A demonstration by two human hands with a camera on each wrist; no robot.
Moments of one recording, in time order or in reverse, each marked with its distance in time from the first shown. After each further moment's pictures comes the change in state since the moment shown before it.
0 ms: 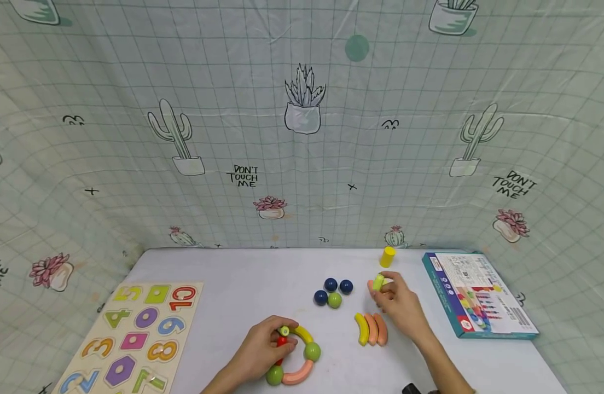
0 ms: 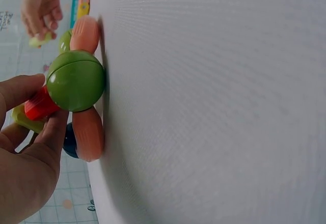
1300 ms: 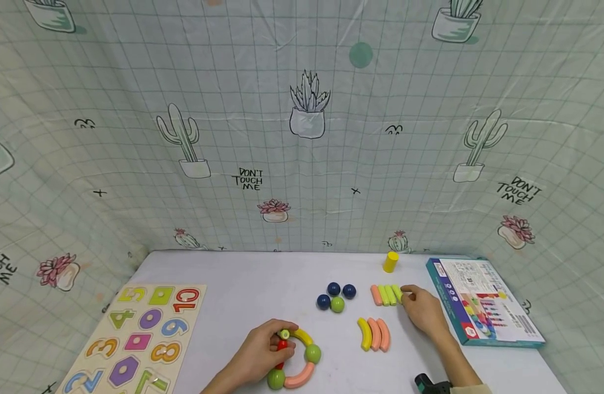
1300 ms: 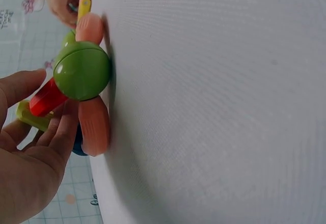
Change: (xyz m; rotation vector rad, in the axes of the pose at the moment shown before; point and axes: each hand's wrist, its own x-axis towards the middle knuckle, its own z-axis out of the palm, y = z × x) left_hand -0.005 0.000 -0.009 -0.009 -0.013 0.024; right_hand 0.026 0.050 -0.024 -0.249 0.003 0.153
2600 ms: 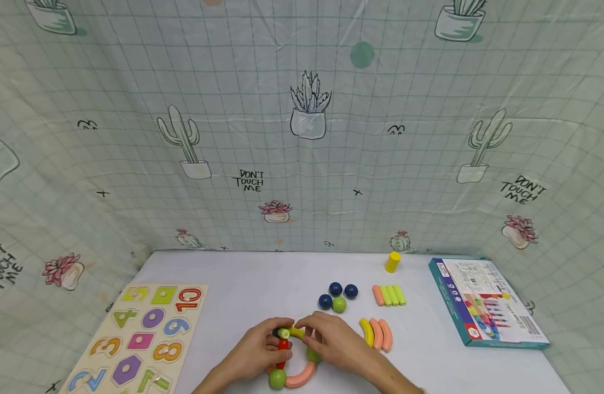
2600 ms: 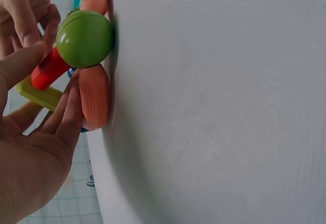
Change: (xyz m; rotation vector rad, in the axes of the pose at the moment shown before) left_hand -0.003 -0.005 -0.013 -0.069 -0.068 -0.027; right_hand -0.081 -0.142 0.078 0.067 -0.349 -0.732
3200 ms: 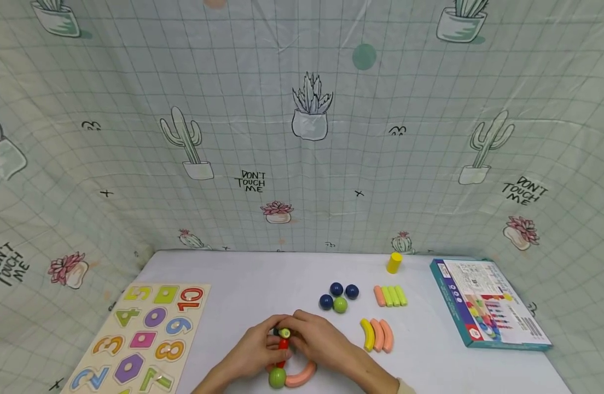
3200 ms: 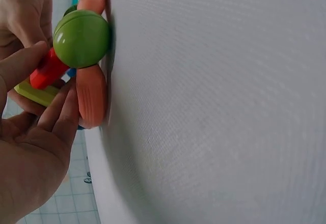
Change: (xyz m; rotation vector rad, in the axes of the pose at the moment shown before) left_hand -0.002 0.002 -0.004 -0.097 -0.037 -0.018; right_hand 0.027 -0.008 0.027 -0.171 0.023 -0.210
